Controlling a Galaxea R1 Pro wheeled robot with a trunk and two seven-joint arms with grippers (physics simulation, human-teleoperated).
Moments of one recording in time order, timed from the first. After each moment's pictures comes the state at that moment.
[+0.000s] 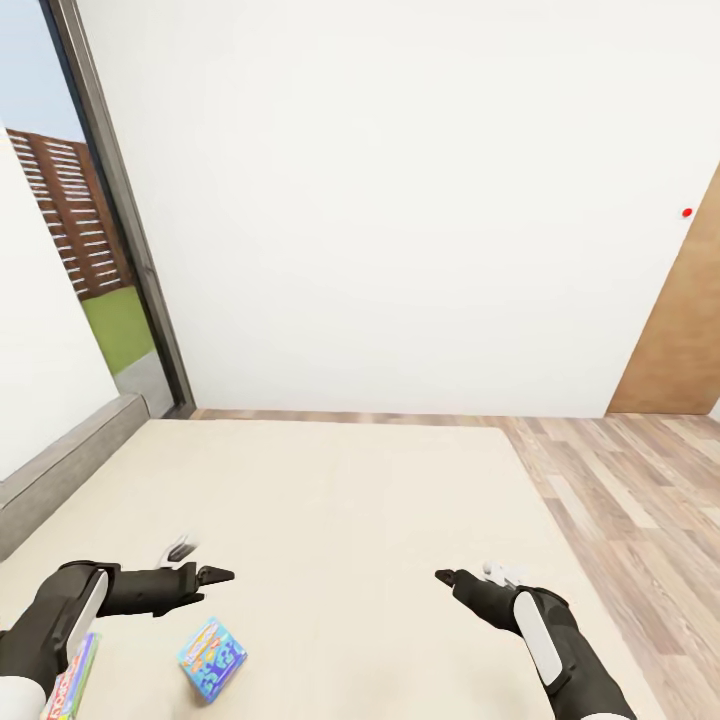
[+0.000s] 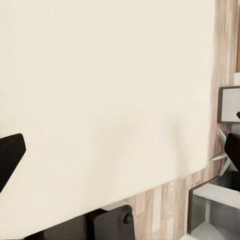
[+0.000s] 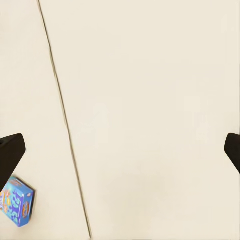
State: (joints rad) left arm -0.50 0.28 0.23 -0.82 0.02 0.98 -0.95; right arm -0.42 0.04 -0.22 -0.88 -0.41 0.68 0.11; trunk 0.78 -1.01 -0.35
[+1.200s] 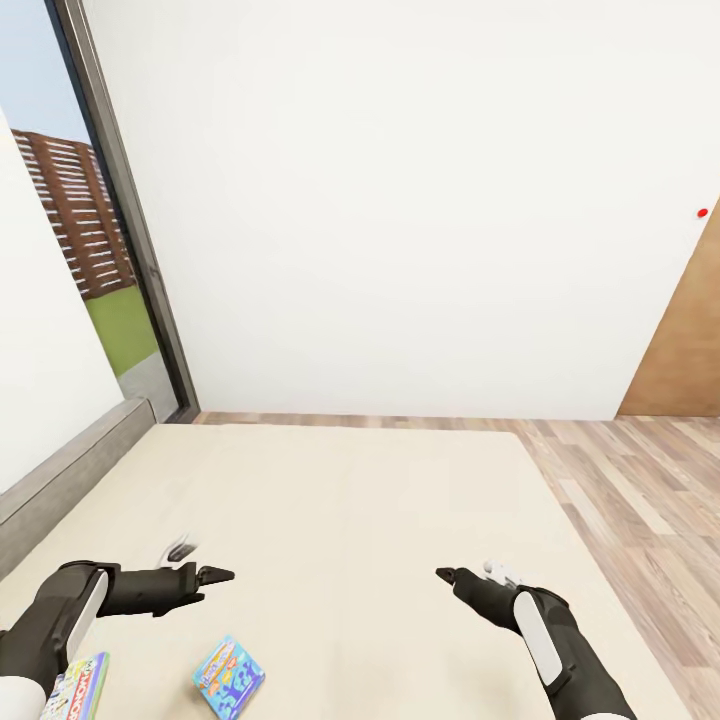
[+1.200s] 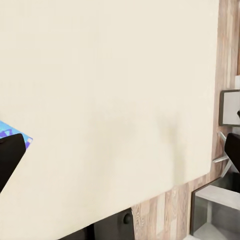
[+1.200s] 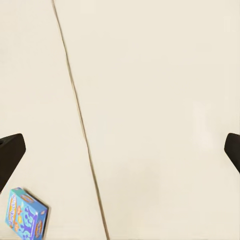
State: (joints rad) left arm -0.50 0.28 0.23 -0.82 0.02 0.98 -0.95; right arm -0.42 0.04 -0.22 -0.88 -0.41 0.66 0.11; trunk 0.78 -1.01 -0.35
